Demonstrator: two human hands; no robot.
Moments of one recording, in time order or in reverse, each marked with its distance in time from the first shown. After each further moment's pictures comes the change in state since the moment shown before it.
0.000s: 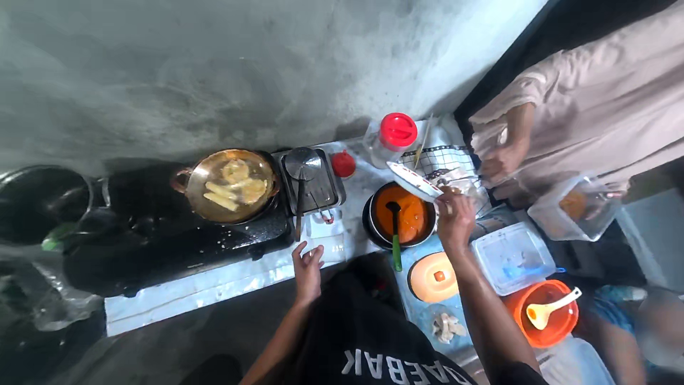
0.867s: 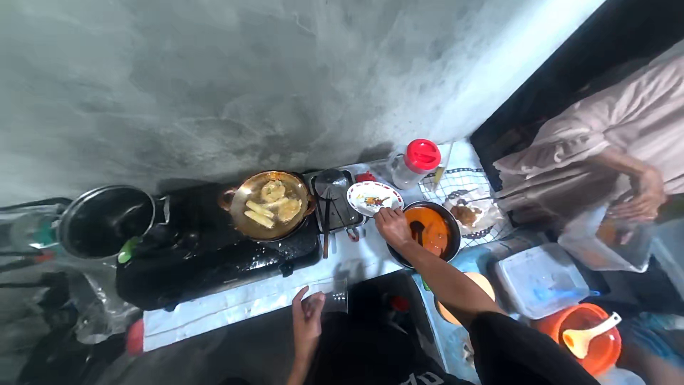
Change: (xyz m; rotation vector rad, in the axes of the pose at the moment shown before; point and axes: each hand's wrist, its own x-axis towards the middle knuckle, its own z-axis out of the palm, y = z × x) left_hand -0.018 -0.013 -0.115 0.194 -0.019 0.203; right_hand -0.006 -0.127 0.175 -0.164 -0.193 -0.575
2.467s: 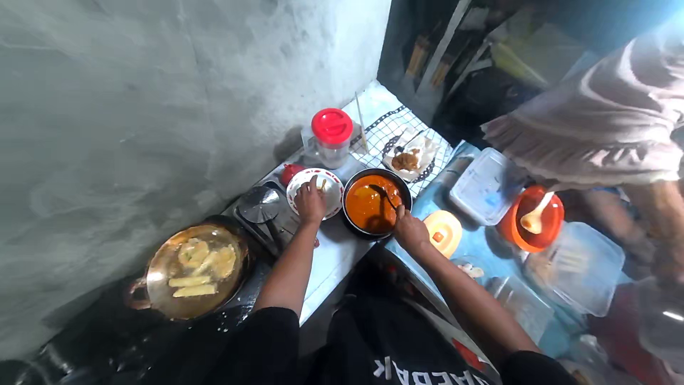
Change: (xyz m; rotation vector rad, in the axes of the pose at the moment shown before) left_hand 0.243 0.064 0.288 1.124 -0.502 0.675; right_hand -0.106 0.036 -0.116 0.148 -0.801 1.196
